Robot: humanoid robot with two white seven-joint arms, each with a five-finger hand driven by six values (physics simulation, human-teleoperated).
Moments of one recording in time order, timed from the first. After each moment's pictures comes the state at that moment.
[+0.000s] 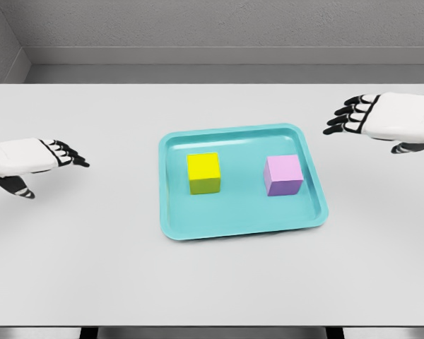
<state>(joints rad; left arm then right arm) -0.57 1.06 -0.67 -1.44 -0.35 -0.61 -0.51 -0.68 -1.12 0.57 -1.70 0.34 -0.61 0.61</state>
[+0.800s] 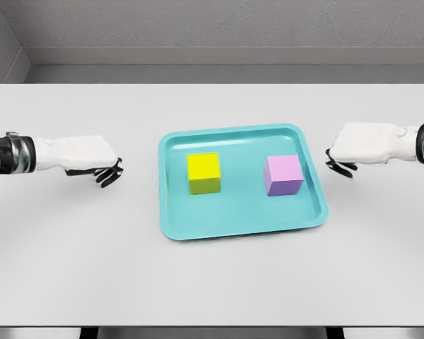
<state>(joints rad) -0.68 0.81 -0.74 -1.41 -0.36 -0.61 -0.61 -0.75 -0.96 0.76 -1.56 0.51 -0.61 0.61</state>
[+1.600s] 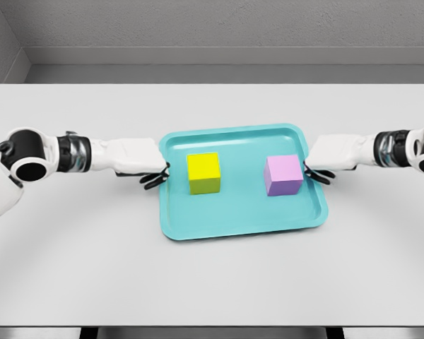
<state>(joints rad) -0.73 0.64 -0.80 -1.42 -0.48 -0.61 -0.61 -0.80 -0.80 0.88 -1.39 0.59 -0.61 0.61</state>
